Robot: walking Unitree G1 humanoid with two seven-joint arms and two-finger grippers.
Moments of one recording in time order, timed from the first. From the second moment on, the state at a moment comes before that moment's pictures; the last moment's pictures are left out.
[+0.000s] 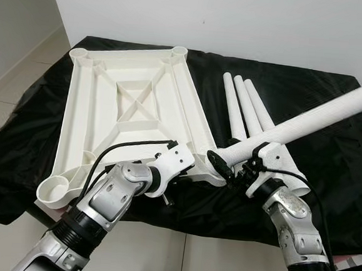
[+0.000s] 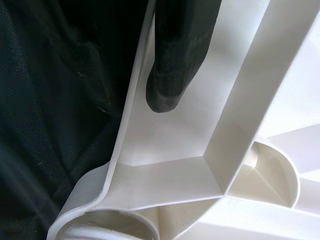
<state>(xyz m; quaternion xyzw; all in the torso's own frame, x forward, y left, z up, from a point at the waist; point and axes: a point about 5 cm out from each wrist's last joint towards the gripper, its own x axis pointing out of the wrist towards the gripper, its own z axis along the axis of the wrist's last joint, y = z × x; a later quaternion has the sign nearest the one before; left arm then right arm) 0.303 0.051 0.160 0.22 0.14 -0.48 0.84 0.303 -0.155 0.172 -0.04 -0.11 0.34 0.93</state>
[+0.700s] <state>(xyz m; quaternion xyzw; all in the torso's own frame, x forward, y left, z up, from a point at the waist) 0.303 0.050 0.160 0.22 0.14 -0.48 0.84 0.308 -0.156 0.176 -0.03 -0.12 0.34 0.93</state>
